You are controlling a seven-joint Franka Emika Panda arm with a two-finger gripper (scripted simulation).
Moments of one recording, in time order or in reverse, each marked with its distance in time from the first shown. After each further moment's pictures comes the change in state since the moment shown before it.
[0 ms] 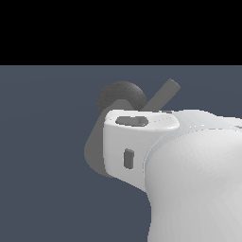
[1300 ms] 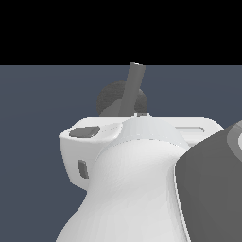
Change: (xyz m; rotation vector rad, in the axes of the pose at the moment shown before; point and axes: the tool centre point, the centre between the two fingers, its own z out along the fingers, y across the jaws) arm 0.008 0.045 -0.006 -0.017 -0.003 -0.071
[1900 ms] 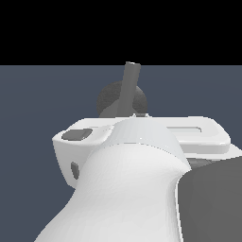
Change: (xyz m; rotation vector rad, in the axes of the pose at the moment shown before) arm -0.002 0.002 -0.003 0.038 -0.018 -0.029
